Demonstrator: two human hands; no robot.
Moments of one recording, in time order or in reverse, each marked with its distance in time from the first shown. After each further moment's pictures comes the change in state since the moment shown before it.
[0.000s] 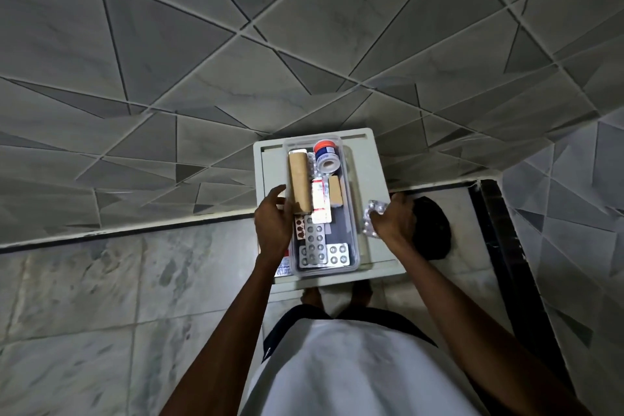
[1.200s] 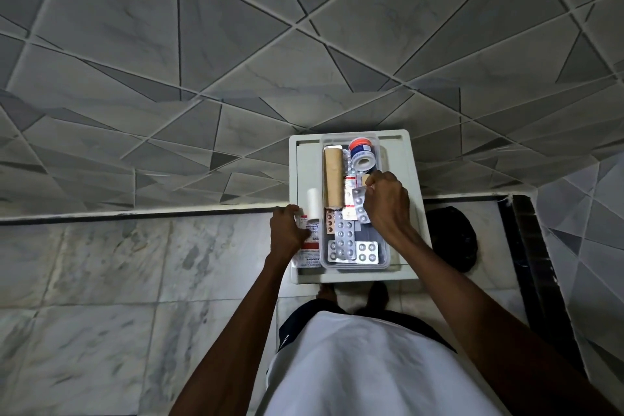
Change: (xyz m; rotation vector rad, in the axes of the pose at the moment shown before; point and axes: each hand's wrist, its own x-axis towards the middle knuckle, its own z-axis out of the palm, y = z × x) left_hand -0.010 -0.049 -0.027 0.296 -0.304 -0.280; right_hand -0.037 -0.072 0.018 -0.139 0.143 -0.620
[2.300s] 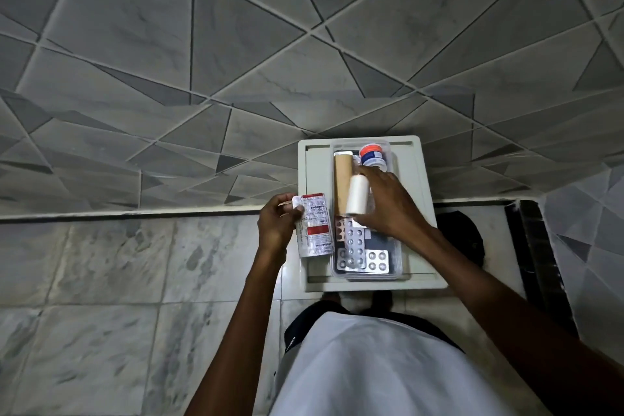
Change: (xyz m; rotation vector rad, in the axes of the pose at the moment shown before) left_hand -0.005 0.016 -0.054 -0.857 0.093 -0.185; right_hand 0.006 -0.026 -0.035 0.105 -0.391 -0.216
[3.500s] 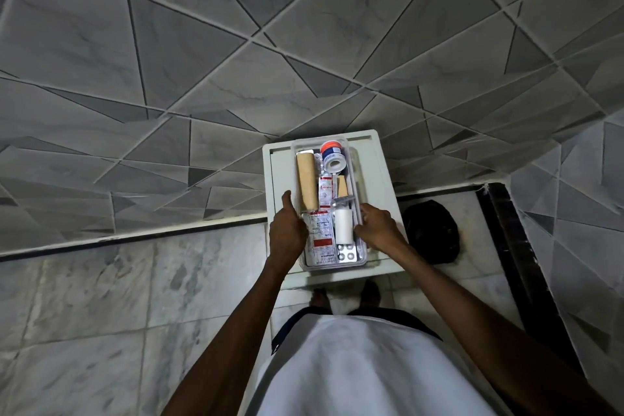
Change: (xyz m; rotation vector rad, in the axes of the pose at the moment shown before) left_hand -0.040 -0.011 0.071 0.802 -0.124 0.416; right_hand -0.050 0.065 0.027 0.222 -0.090 0.434
